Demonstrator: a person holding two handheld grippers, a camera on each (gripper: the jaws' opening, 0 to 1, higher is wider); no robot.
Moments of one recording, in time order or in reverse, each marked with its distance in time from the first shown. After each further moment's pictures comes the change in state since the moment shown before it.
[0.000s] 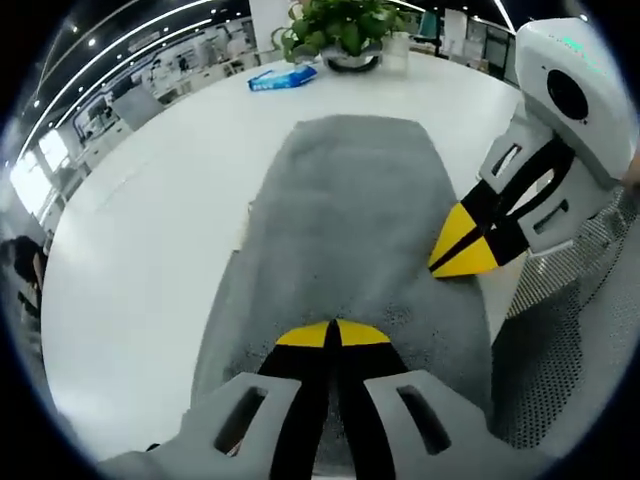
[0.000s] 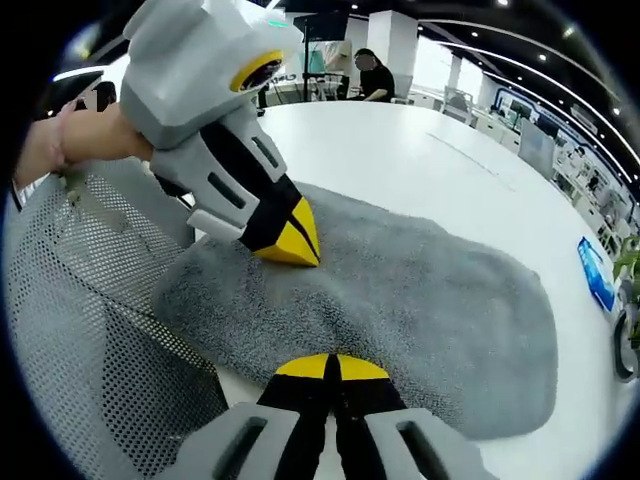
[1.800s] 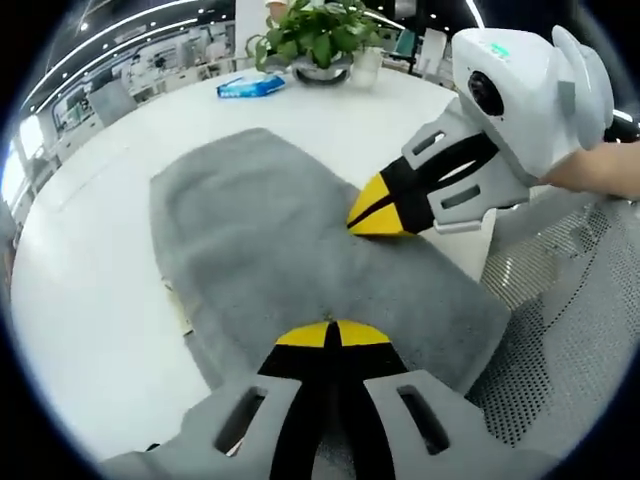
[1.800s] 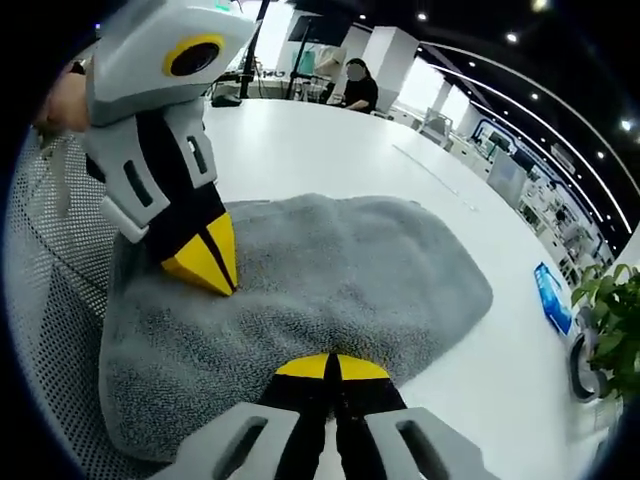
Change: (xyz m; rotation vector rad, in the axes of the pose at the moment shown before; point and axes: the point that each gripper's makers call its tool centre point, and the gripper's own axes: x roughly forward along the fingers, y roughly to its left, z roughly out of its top) left arm 0.007 -0.037 0.008 -0.057 -0.061 -0.186; right arm -0.001 -0.053 -0.005 -0.099 -0.037 -0.195
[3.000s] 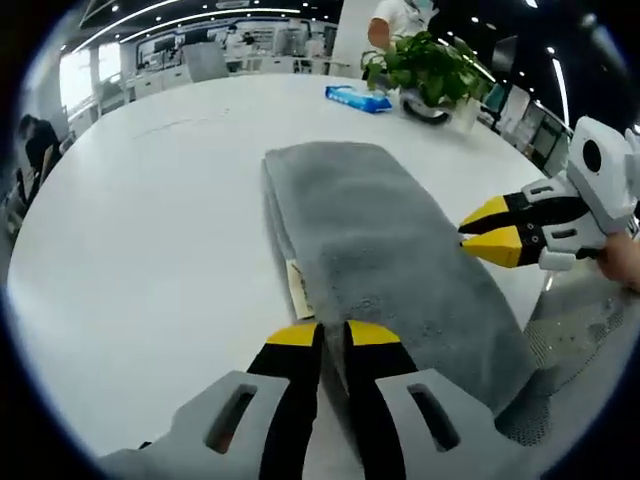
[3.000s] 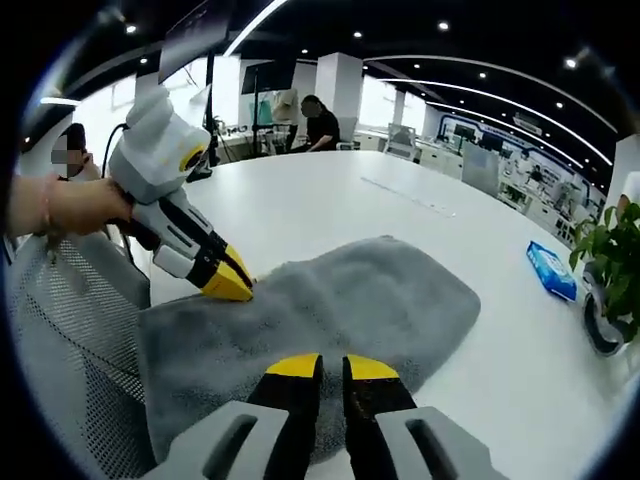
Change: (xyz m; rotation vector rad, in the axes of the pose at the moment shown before) left arm -0.027 0.071 0.000 -0.255 -0.074 0.219; right arm -0.021 -0.007 0.040 0.246 -0.171 0.023
